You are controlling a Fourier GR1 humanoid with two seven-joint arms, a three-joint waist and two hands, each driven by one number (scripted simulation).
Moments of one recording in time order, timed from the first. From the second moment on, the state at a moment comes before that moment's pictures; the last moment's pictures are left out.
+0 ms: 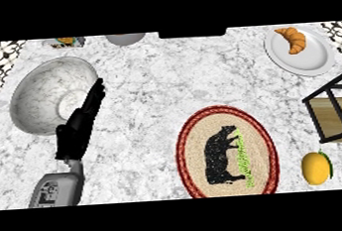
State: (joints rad) left arm -0.18 0.06 -0.02 -1.49 -0.17 -0.03 0.07; right arm -0.19 -0.78 -0.61 -1.73 0.43 -0.06 0.21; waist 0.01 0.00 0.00
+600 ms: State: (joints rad) left arm -0.17 0.06 -0.01 -1.46 -0.17 -0.03 0.04; right arm -0.37 -0.74 -0.66 -1.39 0.24 -0.11 -0.02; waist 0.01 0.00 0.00
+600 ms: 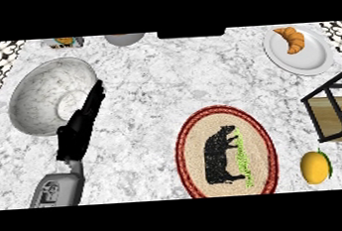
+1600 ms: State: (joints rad) left arm -0.17 0.05 -0.01 -1.48 -0.17 -0.03 0.06; right arm -0.38 -0.84 -0.71 -1.13 0.25 -0.18 0.02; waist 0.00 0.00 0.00
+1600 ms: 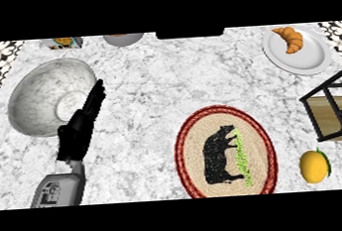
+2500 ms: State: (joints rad) left arm -0.16 0.06 -0.01 -1.48 -0.18 -0.03 0.04; right arm -0.45 -1.02 -0.95 -1.05 -0.06 -0.05 0.16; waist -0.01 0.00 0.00
